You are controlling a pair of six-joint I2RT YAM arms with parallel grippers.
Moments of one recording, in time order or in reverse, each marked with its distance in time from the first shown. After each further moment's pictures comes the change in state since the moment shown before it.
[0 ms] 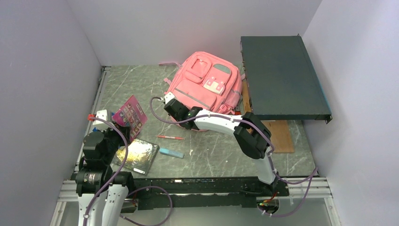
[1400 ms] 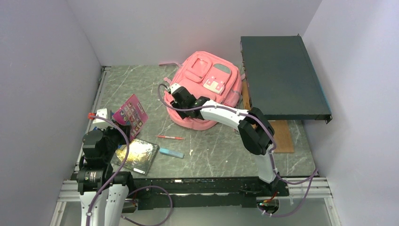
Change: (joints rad) left arm 0.055 0.016 -0.007 0.032 0.074 0.017; right arm -0.113 -0.003 0.048 0.000 -0.214 0.010
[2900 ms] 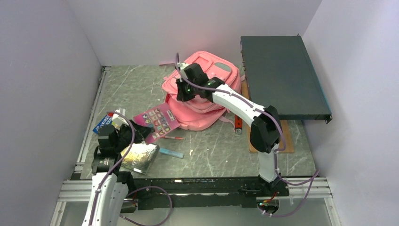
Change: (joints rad) left arm 0.008 0.135 -0.229 0.296 0.375 -0.264; right arm -0.122 -0.055 0.210 -0.130 -0.417 0.212
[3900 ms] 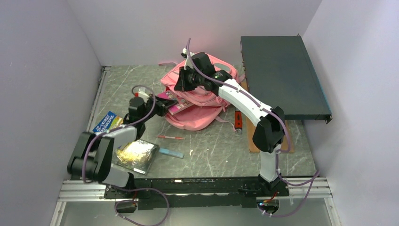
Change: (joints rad) left arm -0.260 0.926 0.059 1.012 -0.062 -0.779; right arm -0.061 -0.026 0.108 0.010 -0.148 0.195
